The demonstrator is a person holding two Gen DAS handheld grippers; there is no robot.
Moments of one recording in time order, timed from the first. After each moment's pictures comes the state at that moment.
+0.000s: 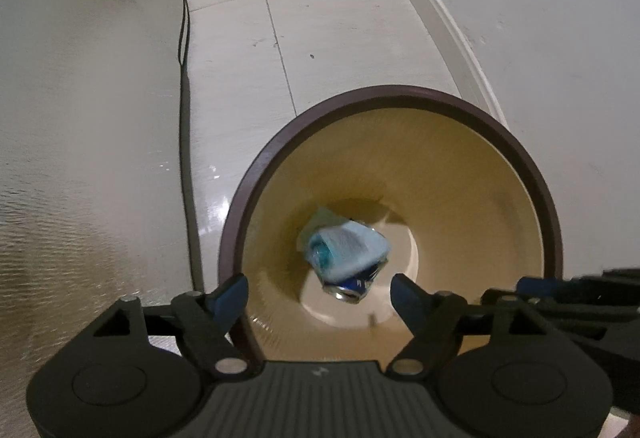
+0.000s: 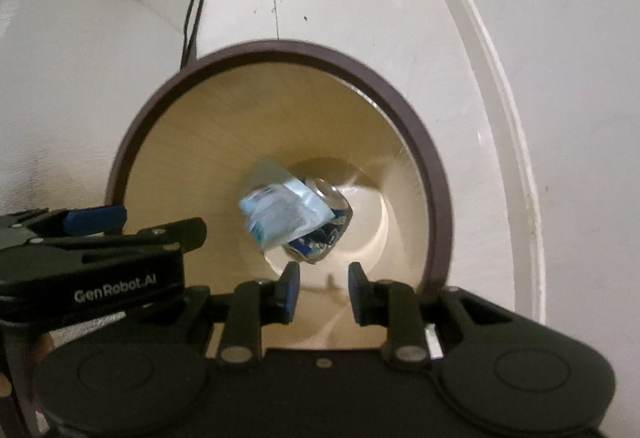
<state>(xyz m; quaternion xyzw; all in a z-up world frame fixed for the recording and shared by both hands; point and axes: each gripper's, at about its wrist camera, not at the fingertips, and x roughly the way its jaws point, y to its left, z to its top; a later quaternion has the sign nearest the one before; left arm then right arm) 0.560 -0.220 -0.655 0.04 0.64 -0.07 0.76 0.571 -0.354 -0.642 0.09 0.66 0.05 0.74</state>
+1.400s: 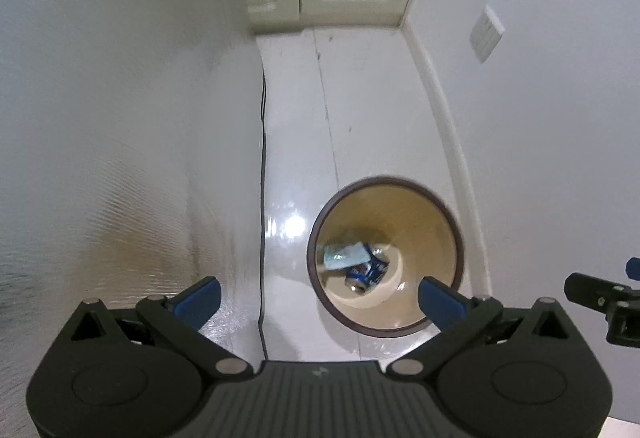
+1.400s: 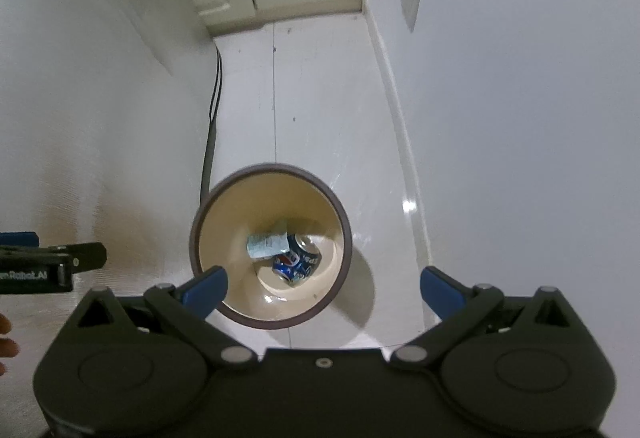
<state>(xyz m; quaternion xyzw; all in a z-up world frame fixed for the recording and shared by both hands) 0.489 -0.171 -0.388 0.00 0.60 -0.02 0.80 0.505 -0.397 -0.414 0.05 0.58 0.03 0.81</state>
